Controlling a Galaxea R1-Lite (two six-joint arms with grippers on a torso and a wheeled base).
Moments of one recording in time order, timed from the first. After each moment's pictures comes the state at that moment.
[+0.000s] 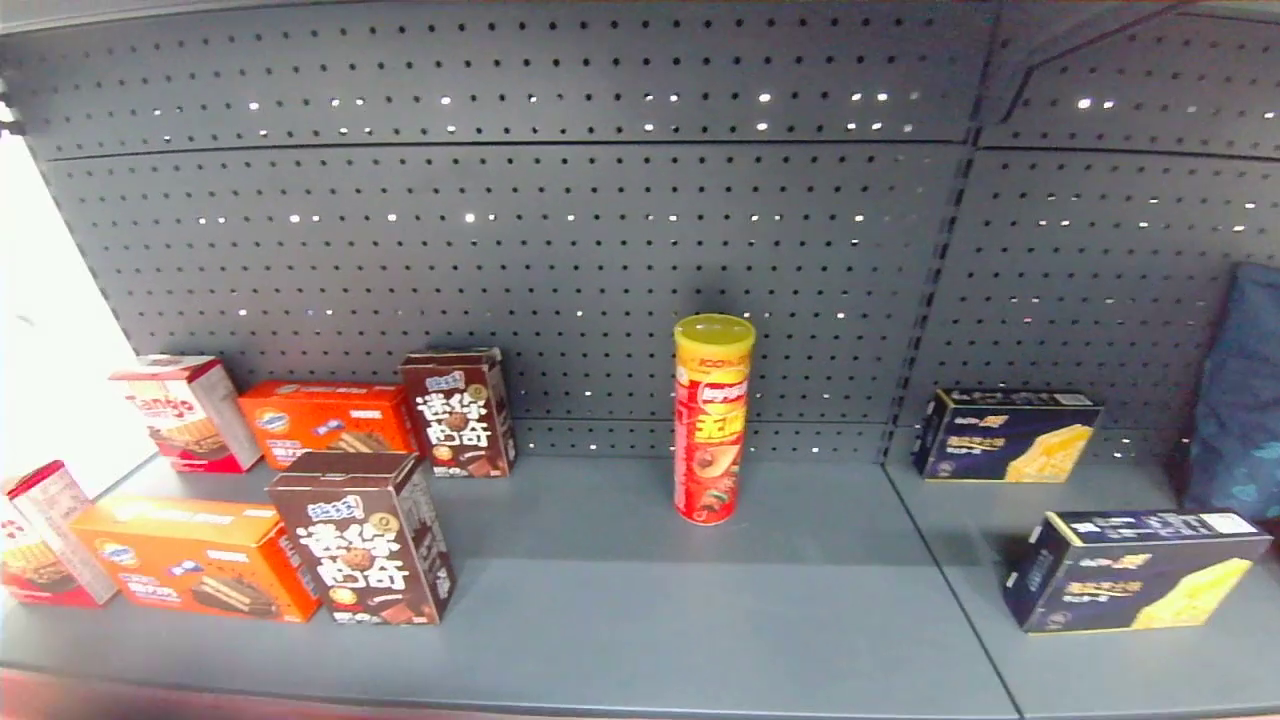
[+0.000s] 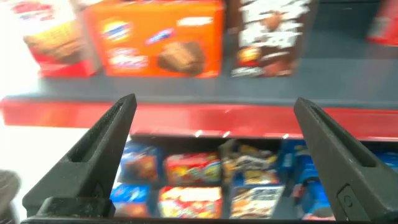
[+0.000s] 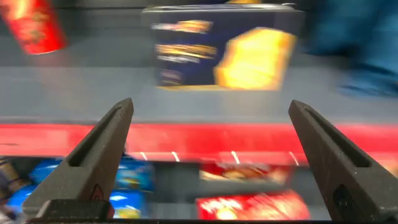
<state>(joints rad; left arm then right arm) 0.00 0.00 0.00 0.00 0.00 0.00 0.00 0.00 0.00 0.00 -0.02 0.00</state>
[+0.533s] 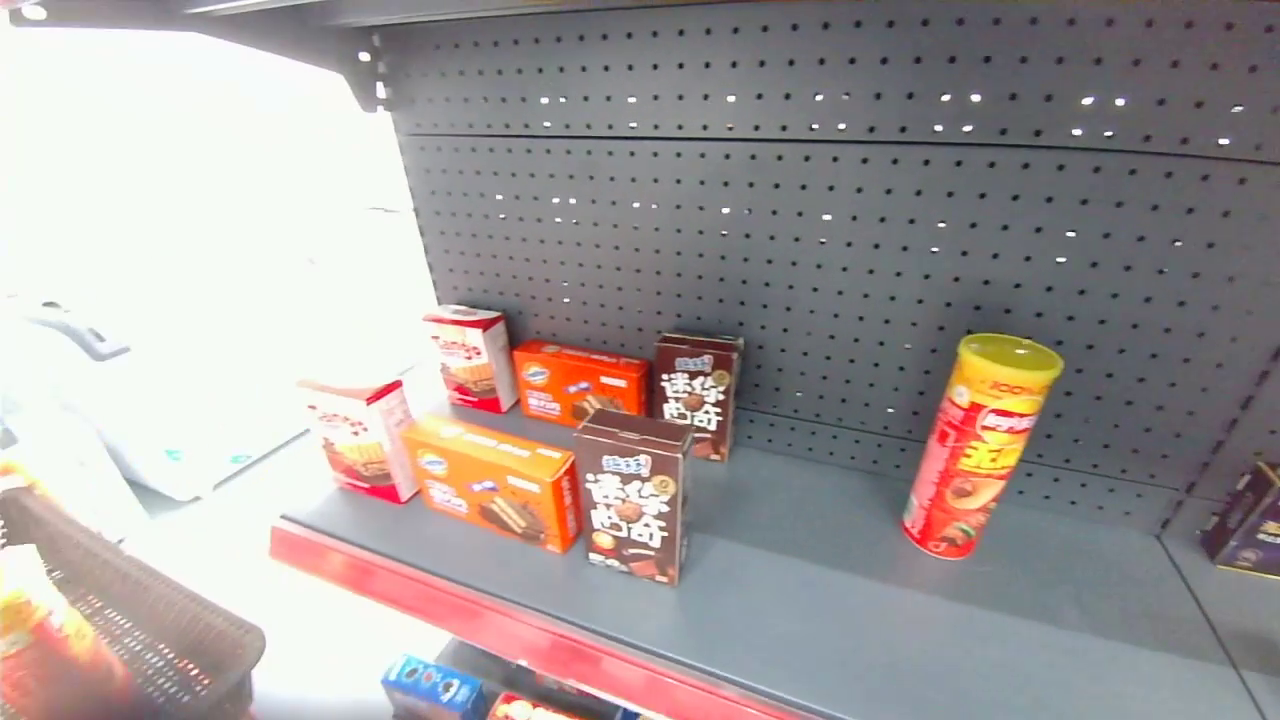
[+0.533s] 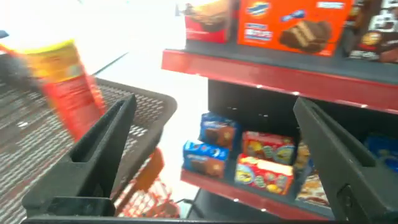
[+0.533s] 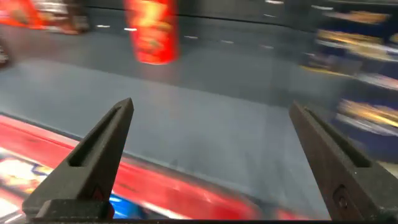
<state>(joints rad) 0.00 0.00 0.00 0.00 0.00 0.00 0.00 0.00 0.00 0.00 -0.02 0.00</state>
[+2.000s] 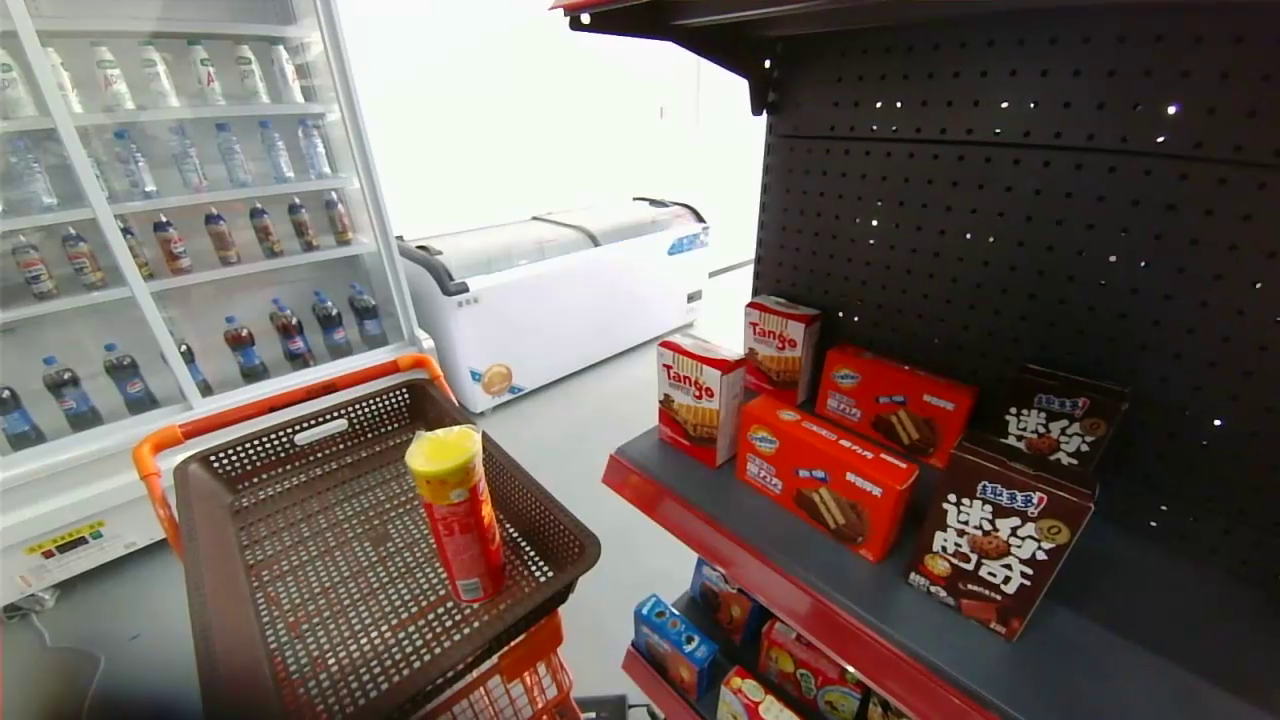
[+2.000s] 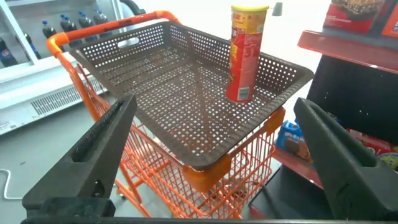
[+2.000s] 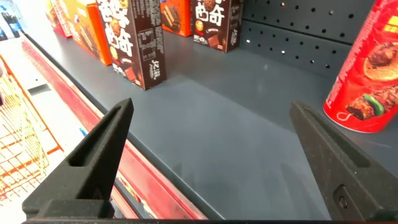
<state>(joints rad) 0.00 0.00 0.00 0.00 0.00 0.00 0.00 0.00 0.00 0.00 -0.02 0.00</state>
